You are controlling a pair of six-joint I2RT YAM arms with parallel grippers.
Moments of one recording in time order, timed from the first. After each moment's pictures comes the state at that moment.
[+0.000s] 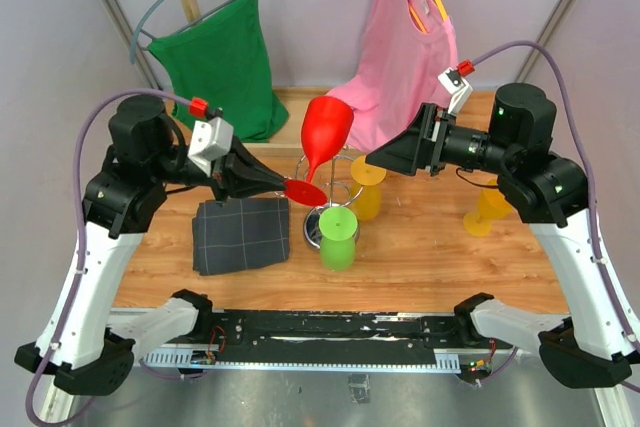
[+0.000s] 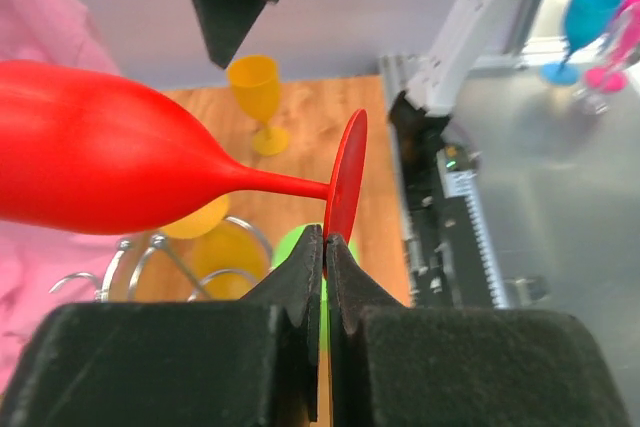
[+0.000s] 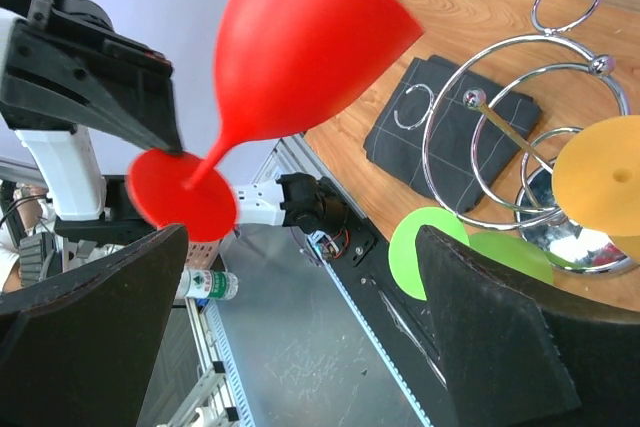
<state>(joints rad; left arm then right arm) -0.36 1.02 1.52 -0.68 1.23 0.21 0.47 1.09 1.59 -0.76 -0.67 0.66</state>
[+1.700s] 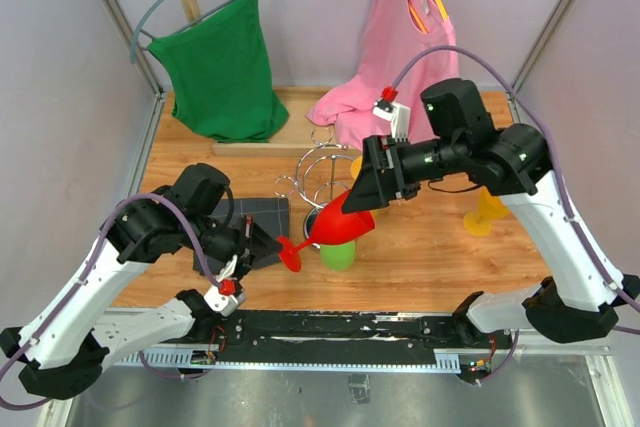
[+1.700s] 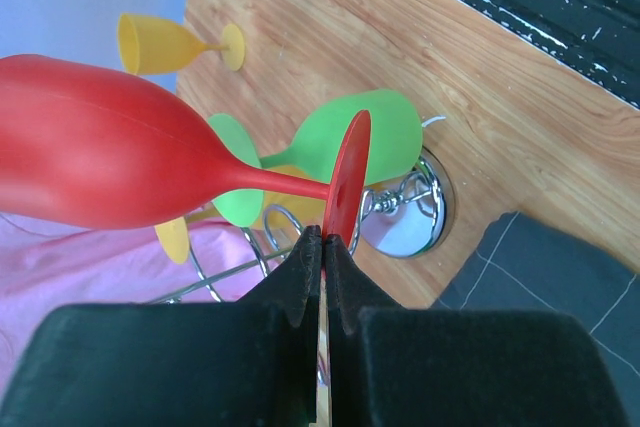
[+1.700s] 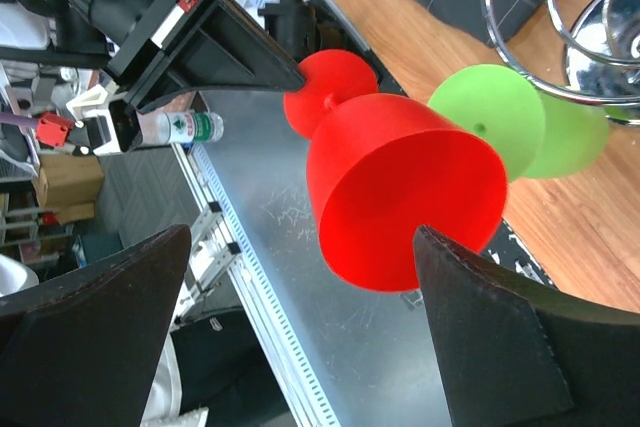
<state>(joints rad) -0.73 0.89 1.26 -1.32 0.73 1.89 0.70 1.33 1.91 -1.27 -0.64 0.48</state>
